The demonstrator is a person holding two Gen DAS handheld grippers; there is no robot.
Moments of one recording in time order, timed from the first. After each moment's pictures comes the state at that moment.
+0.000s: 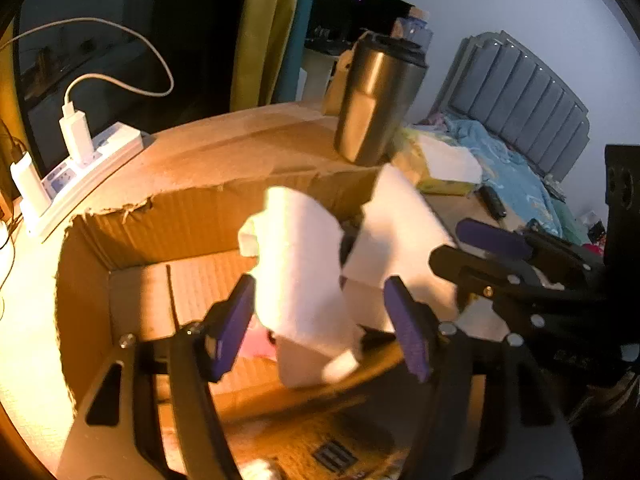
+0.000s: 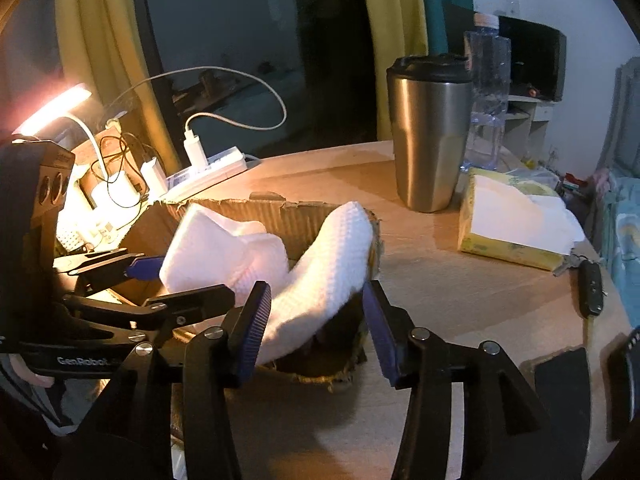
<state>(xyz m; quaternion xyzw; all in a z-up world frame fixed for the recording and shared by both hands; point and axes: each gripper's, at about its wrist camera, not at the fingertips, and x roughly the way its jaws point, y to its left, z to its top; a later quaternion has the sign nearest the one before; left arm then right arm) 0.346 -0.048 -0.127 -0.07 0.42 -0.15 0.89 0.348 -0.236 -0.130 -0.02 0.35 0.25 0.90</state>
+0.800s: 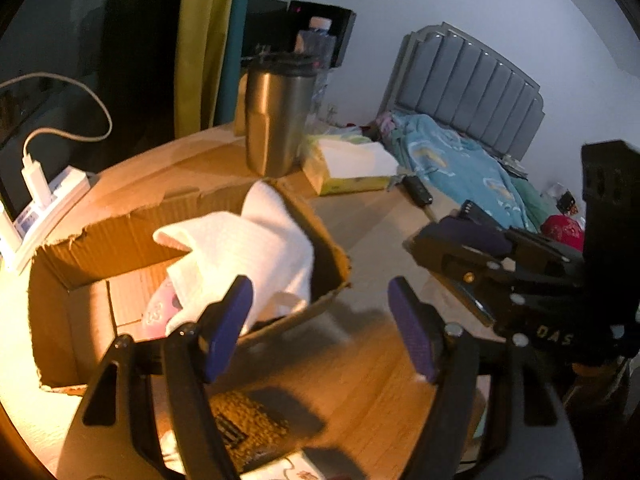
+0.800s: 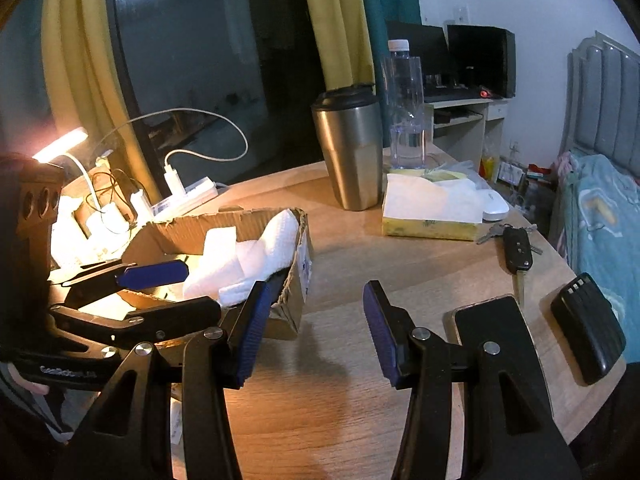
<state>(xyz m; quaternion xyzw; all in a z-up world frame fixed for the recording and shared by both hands) 0.301 -0.110 -0.092 -0.04 0.38 -0.23 0.89 0.291 -0.307 -0.110 0.03 0.31 0.20 0.93</state>
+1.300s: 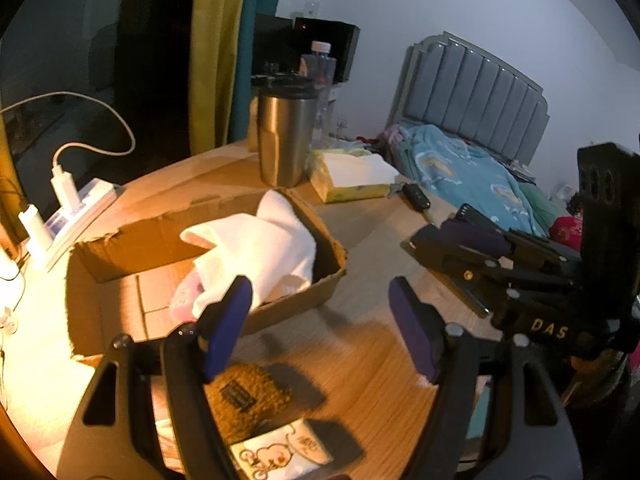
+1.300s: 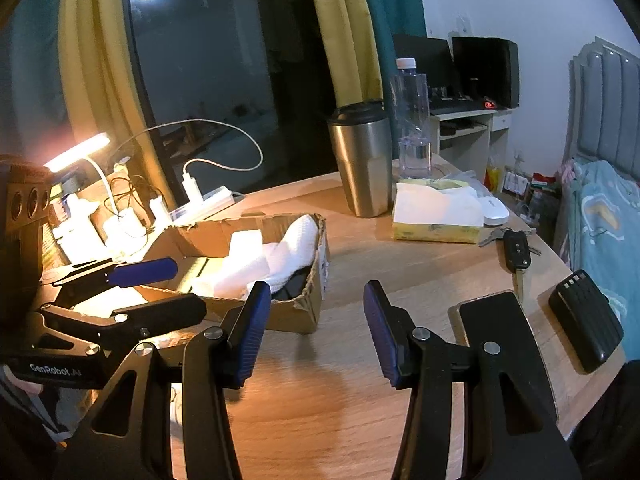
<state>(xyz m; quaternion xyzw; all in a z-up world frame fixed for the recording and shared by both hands) 0.261 -0.102 -0.071 -0.02 0.36 -0.22 0.91 0.264 -0.303 -0.102 0.03 0.29 0.21 0.93</state>
